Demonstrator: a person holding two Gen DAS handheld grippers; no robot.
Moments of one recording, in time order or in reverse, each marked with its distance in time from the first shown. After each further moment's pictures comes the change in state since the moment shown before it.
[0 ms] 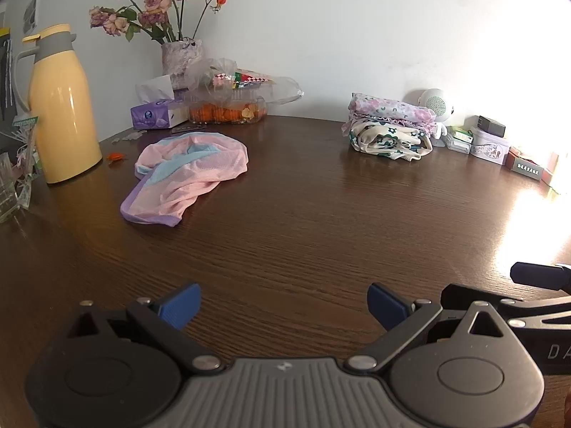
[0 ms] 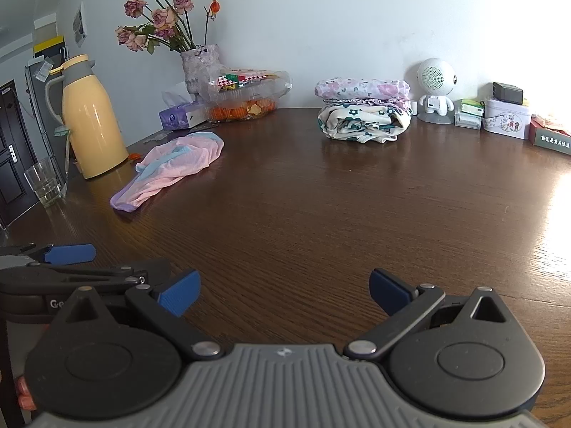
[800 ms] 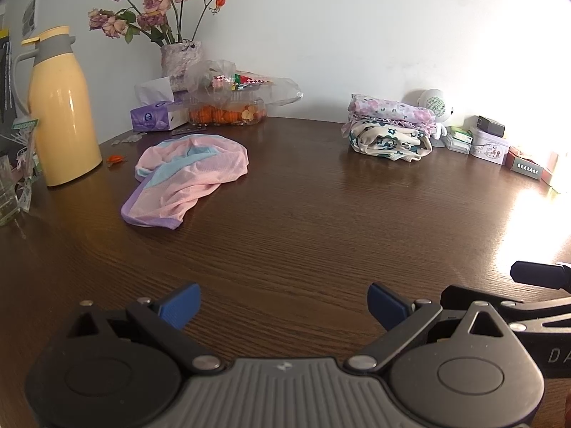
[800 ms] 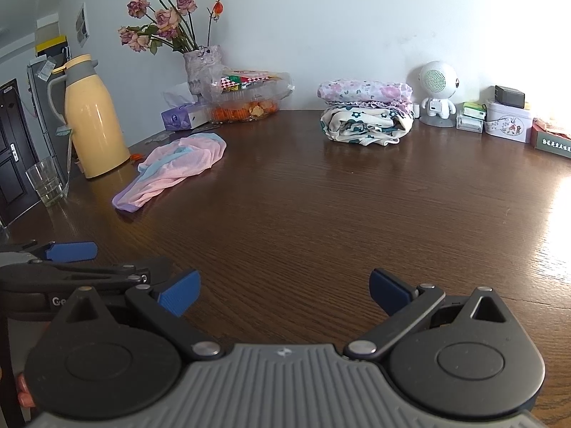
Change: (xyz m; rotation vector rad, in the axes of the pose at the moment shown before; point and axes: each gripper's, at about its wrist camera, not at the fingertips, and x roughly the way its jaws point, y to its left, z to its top) left arm 0.000 0.000 0.003 0.002 -0.003 -0.006; right arm -0.001 0.002 0.000 -0.010 -0.004 0.002
